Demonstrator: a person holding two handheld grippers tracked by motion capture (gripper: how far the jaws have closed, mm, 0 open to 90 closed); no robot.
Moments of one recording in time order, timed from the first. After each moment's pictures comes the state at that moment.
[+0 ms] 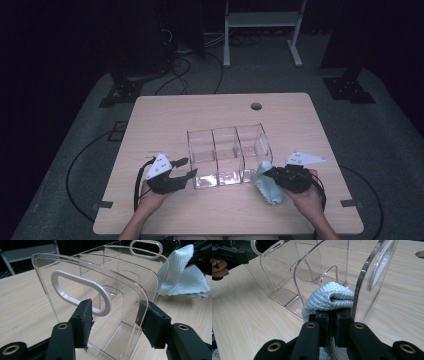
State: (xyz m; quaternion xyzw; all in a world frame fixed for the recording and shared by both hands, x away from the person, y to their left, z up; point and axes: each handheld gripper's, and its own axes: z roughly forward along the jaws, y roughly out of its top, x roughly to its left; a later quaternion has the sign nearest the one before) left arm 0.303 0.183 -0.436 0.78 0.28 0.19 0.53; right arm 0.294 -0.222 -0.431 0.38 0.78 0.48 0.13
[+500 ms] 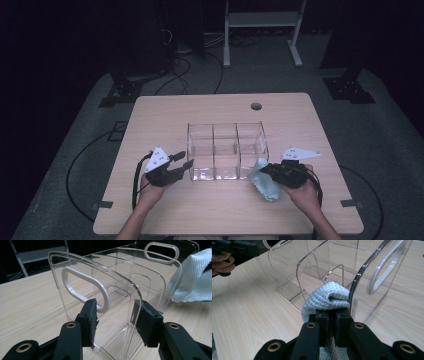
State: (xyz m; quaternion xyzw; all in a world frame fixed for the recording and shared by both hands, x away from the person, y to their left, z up) left arm 0.323 0.189 -0.437 0.76 0.30 0.22 0.53; right arm 0.307 -0.216 -0.428 0.37 0.79 0.48 0.12
